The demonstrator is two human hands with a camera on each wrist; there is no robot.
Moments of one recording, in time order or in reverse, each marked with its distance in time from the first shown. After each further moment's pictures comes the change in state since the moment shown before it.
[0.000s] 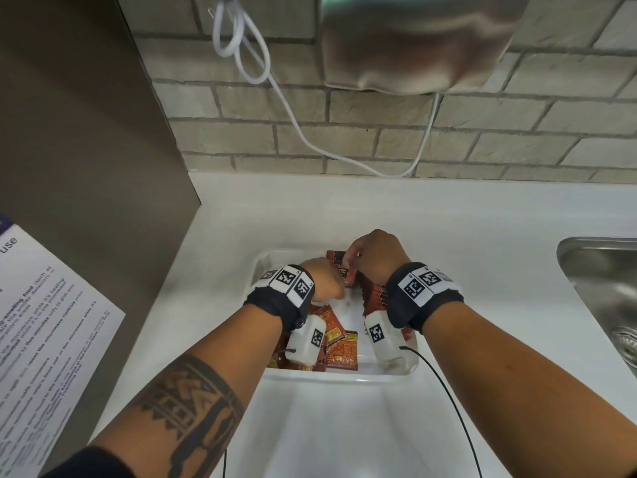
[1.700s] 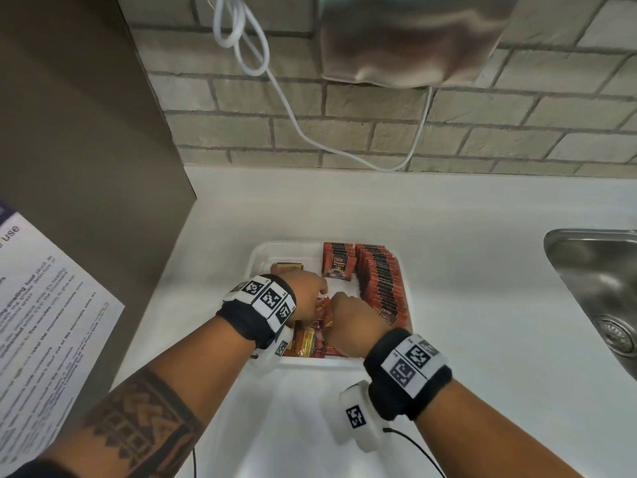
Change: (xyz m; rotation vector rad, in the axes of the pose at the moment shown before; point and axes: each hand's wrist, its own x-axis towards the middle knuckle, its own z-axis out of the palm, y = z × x) left_hand -0.068 -0.003 0.006 0.297 -0.071 0.057; right_hand -0.104 -0.026 0.057 -0.074 -0.297 0.042
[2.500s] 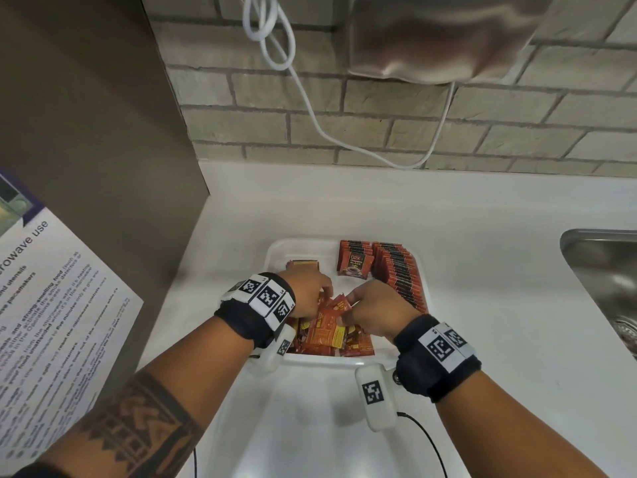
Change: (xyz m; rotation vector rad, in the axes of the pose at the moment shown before) left_hand -0.014 -0.028 0.002 -0.101 0.025 0.046; right_hand 0.016 0.004 -0.013 0.305 0.007 0.032
